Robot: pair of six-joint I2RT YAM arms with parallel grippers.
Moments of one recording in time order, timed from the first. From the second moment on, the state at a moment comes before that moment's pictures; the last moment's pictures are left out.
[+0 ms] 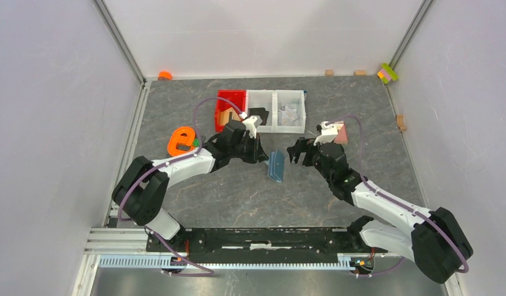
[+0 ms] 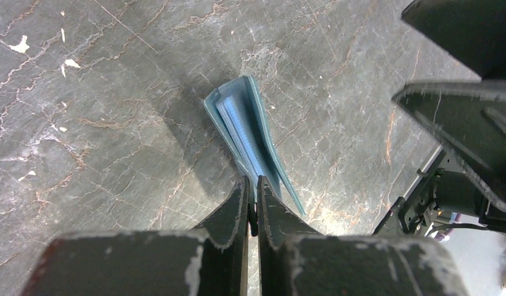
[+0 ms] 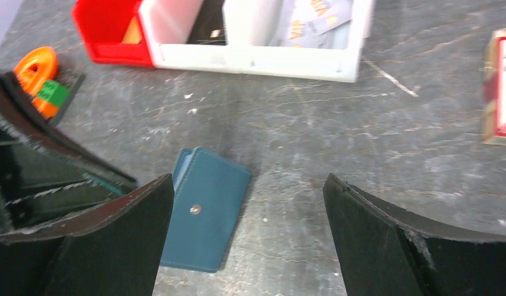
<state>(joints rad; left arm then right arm) -0.67 1.57 0.89 0.05 0.32 -0.46 0.60 1.06 0.47 0.23 0.24 0.42</state>
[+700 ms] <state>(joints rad) -0.69 1.57 0.88 0.08 0.32 -0.46 0.63 1.31 0.44 0.34 -0.07 0.36</state>
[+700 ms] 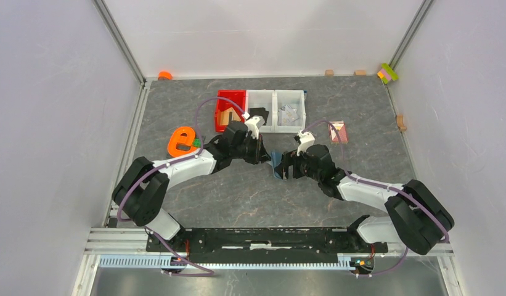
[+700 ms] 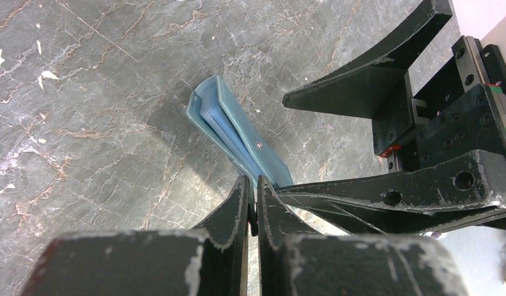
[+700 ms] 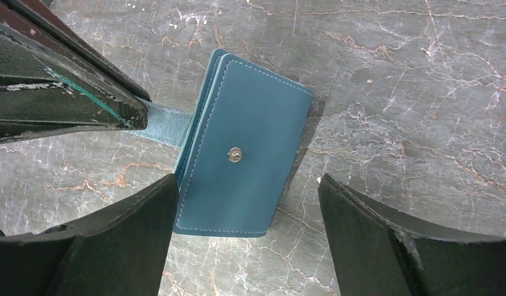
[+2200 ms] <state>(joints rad) -0.70 1.64 1.00 -0.13 0.13 -0.37 0.63 1.29 0.50 0.16 0.22 0.30</state>
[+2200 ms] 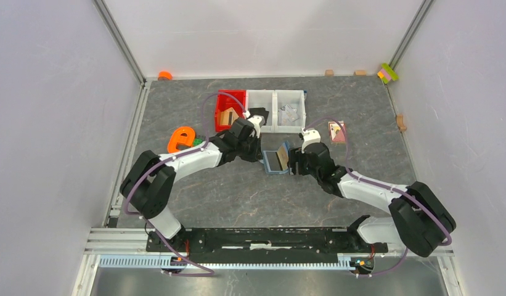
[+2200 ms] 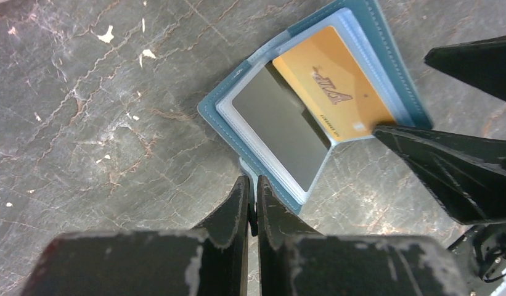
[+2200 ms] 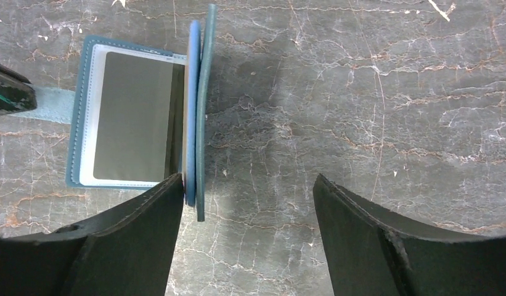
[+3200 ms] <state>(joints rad) -0.70 1.53 0.96 -0.12 0.16 -0.37 0.63 1.40 0.55 0.17 0.03 0.28</state>
